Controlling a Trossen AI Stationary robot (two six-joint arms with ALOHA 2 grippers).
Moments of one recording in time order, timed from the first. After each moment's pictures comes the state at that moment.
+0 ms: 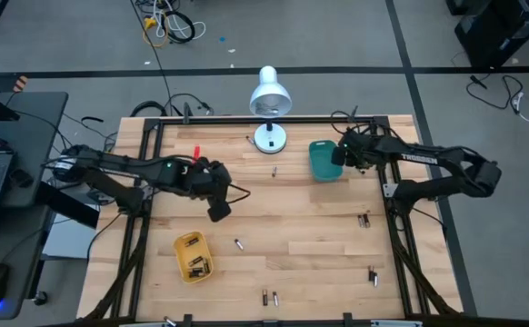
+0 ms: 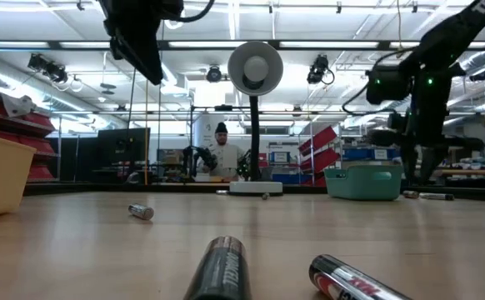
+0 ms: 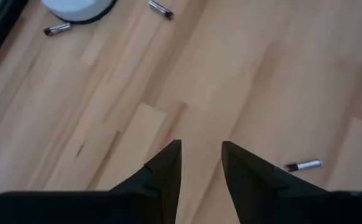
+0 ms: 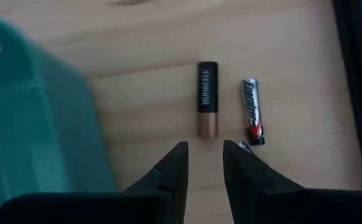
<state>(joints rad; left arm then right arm) -0.12 1.35 1.20 -0.96 -0.31 -0.50 -0.67 1.21 0.56 -0.66 0.25 1.07</state>
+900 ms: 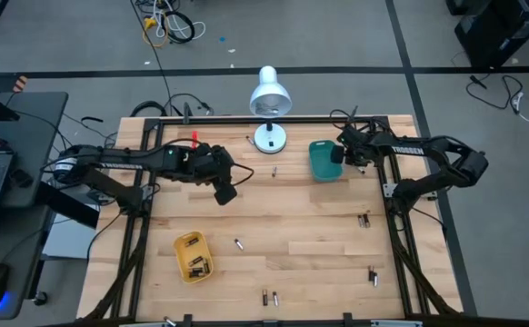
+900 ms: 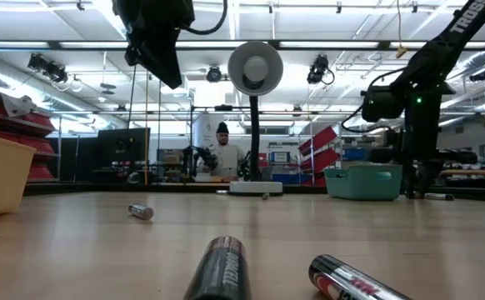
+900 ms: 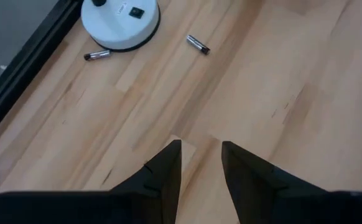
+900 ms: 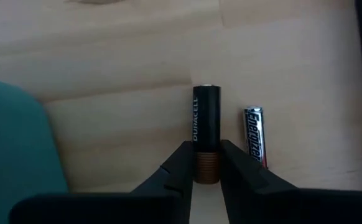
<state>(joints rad) 0.02 1.35 1.20 -0.88 -0.34 -0.42 -0.77 1.39 0.55 -0.54 0.21 0.95</state>
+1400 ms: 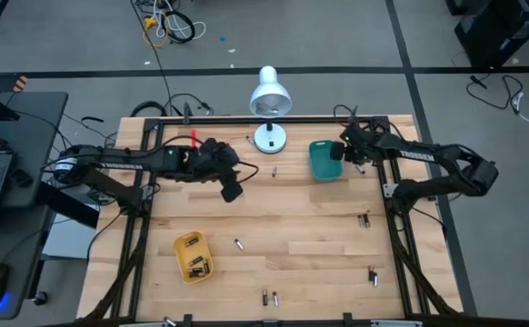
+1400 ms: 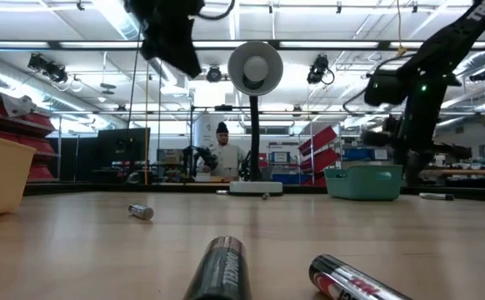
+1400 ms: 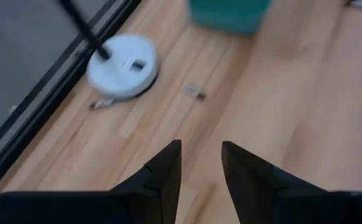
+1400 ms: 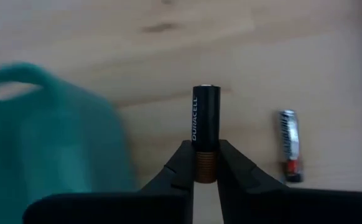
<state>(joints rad) 0.01 1.35 1.20 -0.70 -0.38 -0.32 -0.75 1.23 0.55 -0.51 0.18 0.99</state>
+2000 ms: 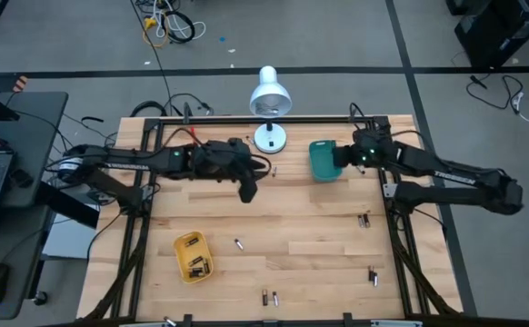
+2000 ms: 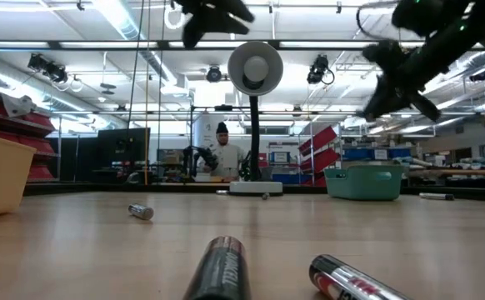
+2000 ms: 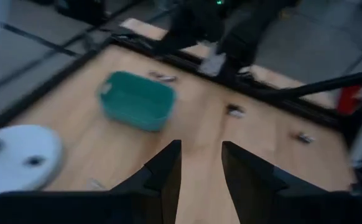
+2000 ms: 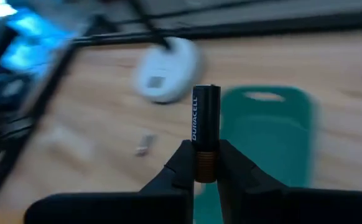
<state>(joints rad) 0.01 1.41 1.21 -0.22 -0.16 -0.36 -0.43 0.78 0.55 -0.38 0.17 0.82</state>
